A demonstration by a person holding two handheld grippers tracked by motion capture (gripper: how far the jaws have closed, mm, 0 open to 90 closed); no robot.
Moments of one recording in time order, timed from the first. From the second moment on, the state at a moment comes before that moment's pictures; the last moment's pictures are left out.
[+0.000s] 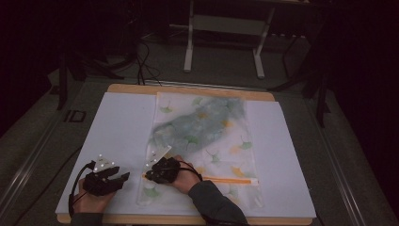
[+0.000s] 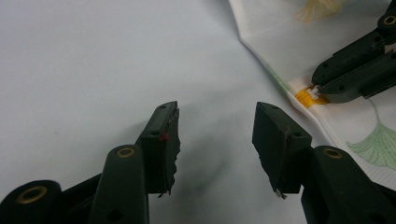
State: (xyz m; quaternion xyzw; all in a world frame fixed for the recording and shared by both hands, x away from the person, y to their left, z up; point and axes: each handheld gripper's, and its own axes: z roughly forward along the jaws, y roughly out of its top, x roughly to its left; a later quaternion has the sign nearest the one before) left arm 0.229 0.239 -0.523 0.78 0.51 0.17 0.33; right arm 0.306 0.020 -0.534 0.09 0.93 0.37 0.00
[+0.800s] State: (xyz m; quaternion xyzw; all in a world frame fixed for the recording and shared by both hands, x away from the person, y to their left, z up) left arm 0.227 0.231 -0.521 0.79 0.49 0.15 0.33; right arm 0.305 0.024 -0.535 0.09 0.93 0.35 0.00
